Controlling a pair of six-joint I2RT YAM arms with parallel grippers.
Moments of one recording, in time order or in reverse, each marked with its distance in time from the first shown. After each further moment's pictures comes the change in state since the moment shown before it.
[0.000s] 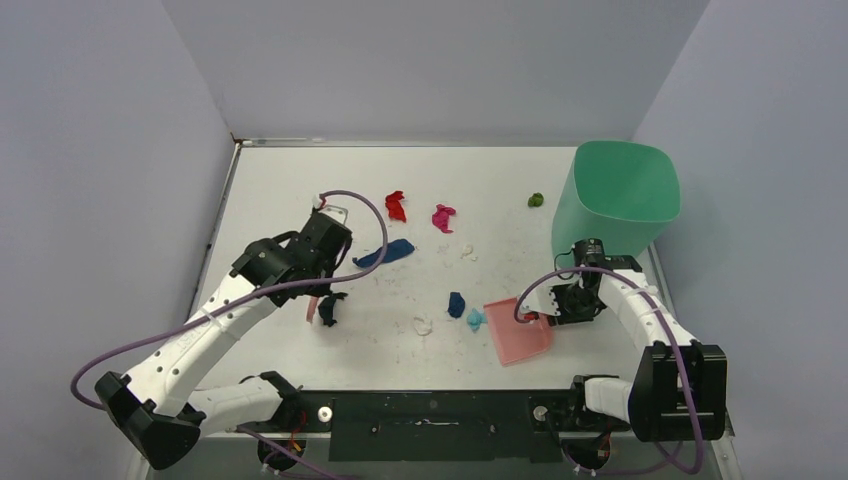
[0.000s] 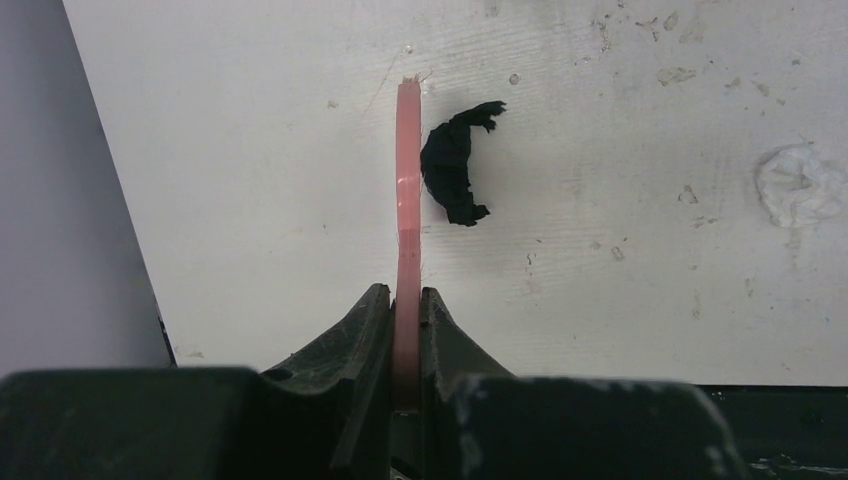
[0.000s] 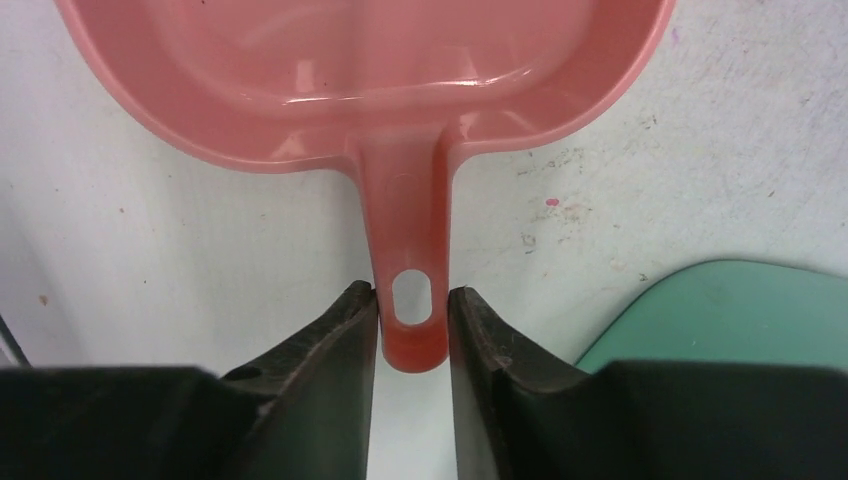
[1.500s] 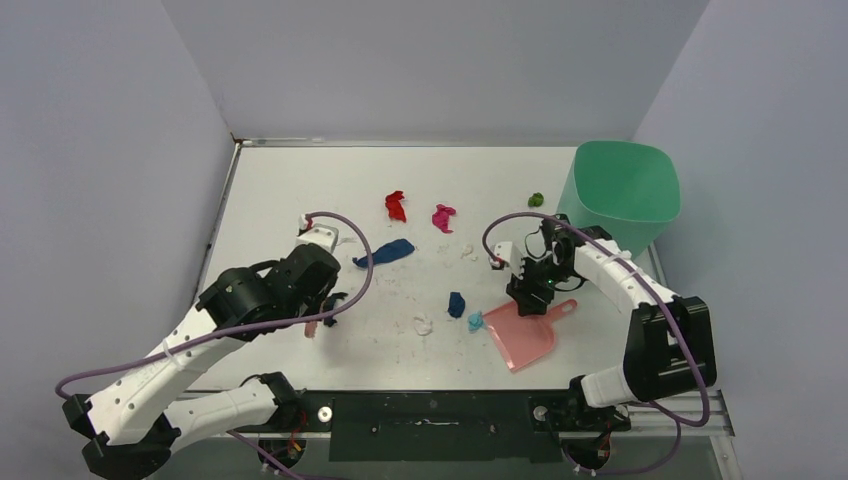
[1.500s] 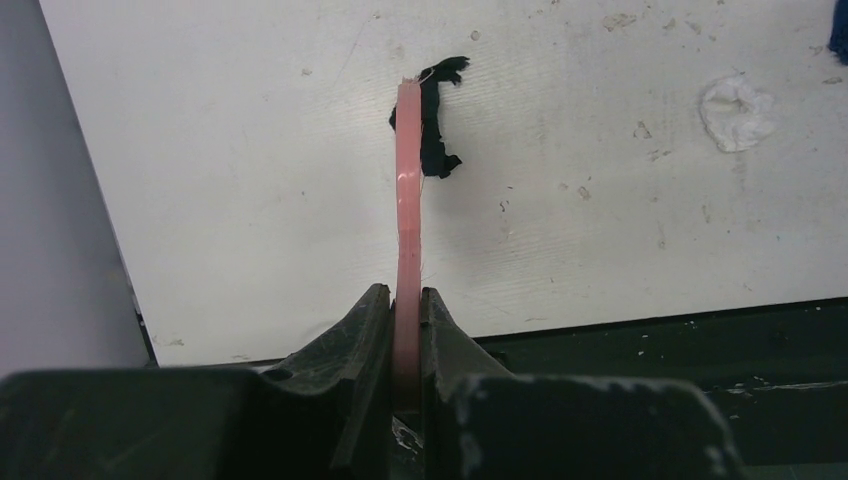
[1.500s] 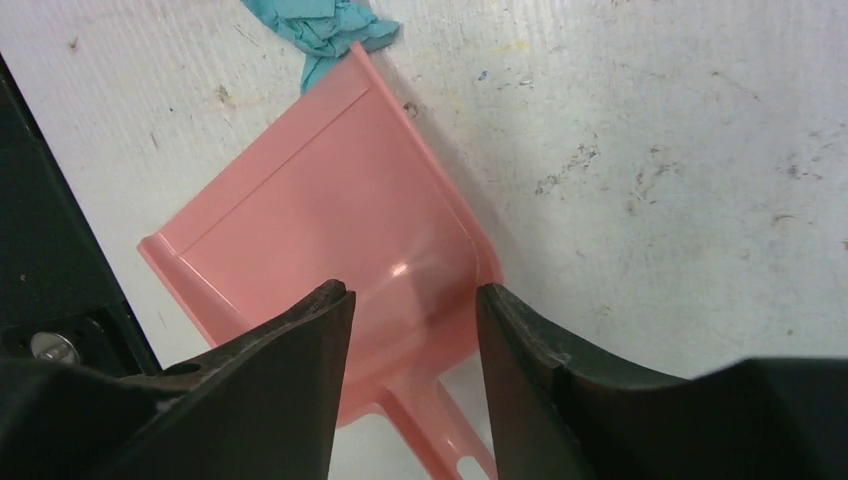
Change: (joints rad) left arm -0.187 -0.174 -0.003 -0.129 -0.043 -0.136; right arm 0.194 0.212 0.200 0.028 -0.307 0.700
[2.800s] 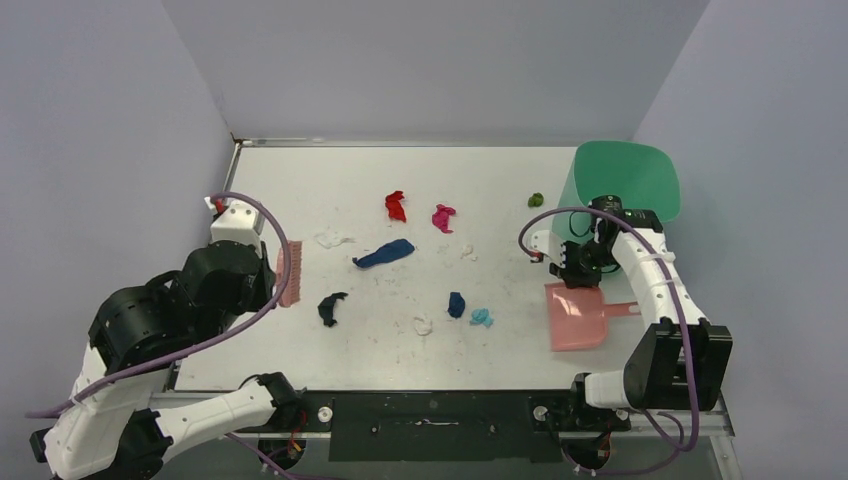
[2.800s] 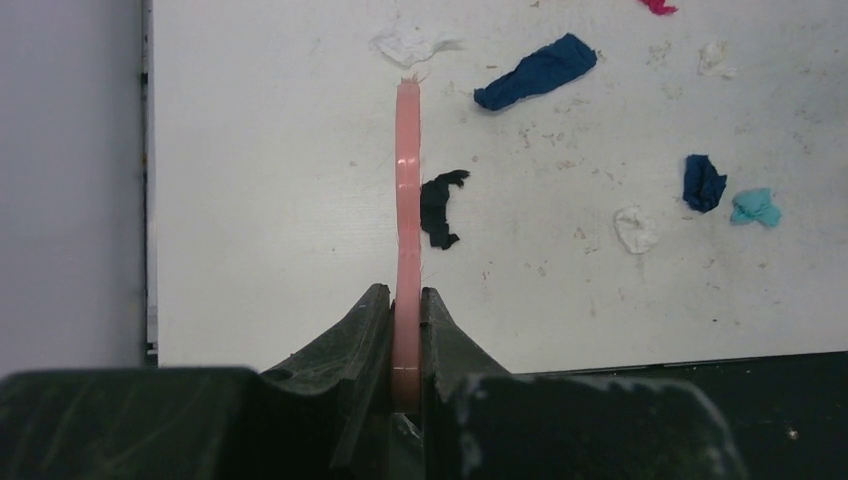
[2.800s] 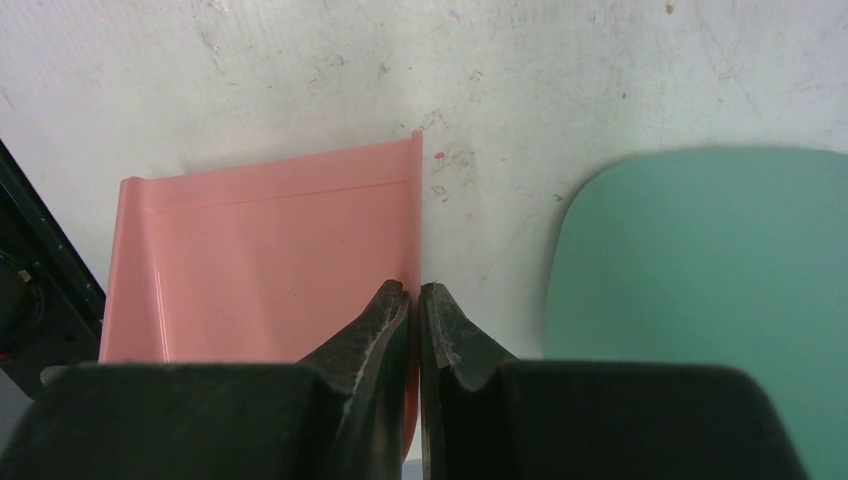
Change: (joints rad) left arm -0.013 -0.049 0.387 -0.132 -0.123 -0.022; right arm -0.258 -0.080 0.197 -0.282 0.163 -0.368
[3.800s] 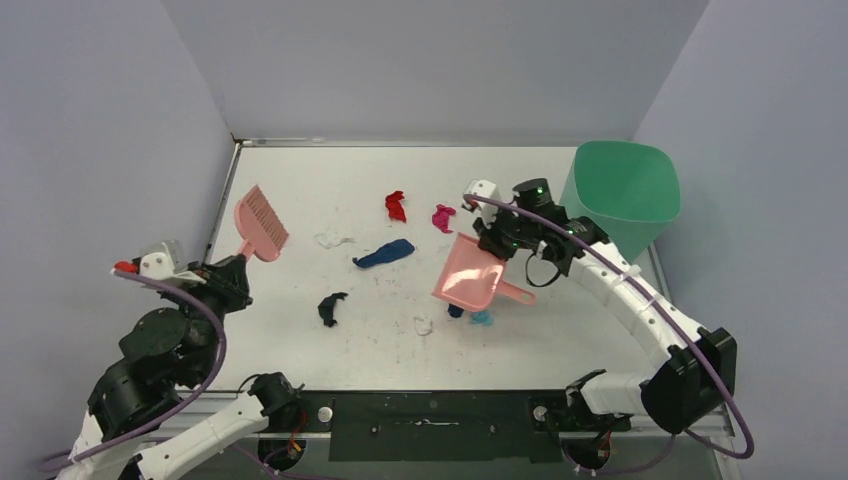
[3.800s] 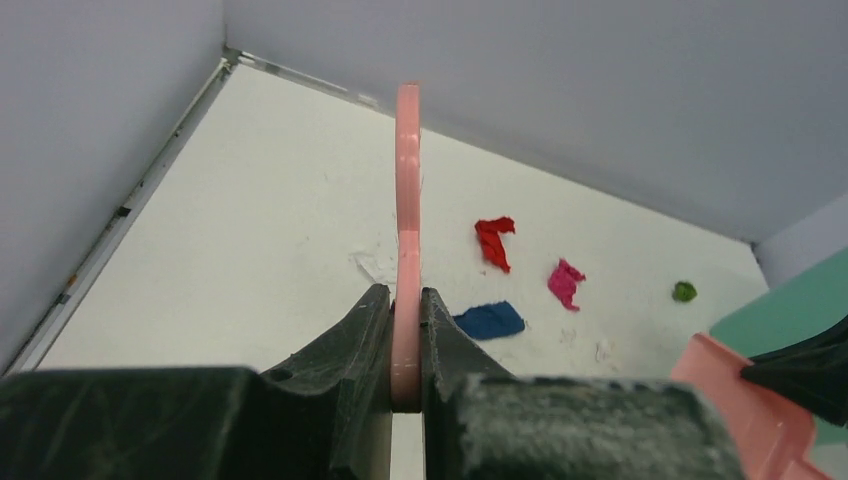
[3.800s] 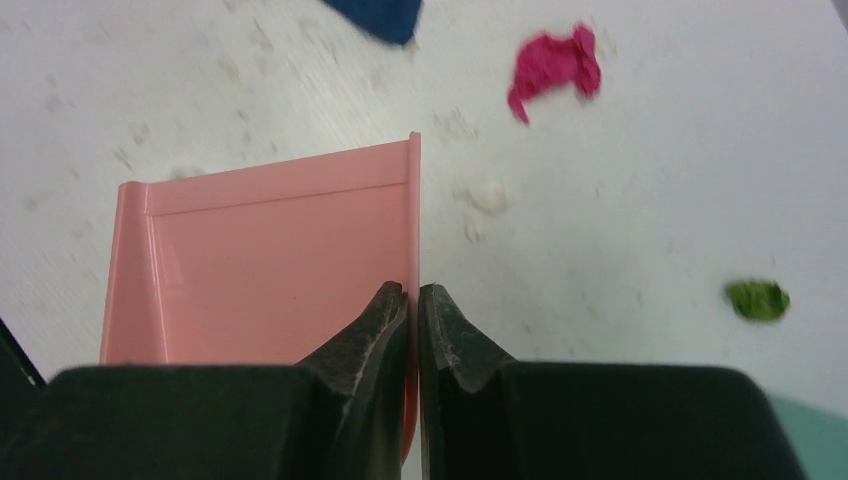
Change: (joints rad) left arm 0.000 -0.537 -0.520 0.699 -0.350 0.084; right arm 0.615 -0.010 0.071 0.677 0.058 1.044
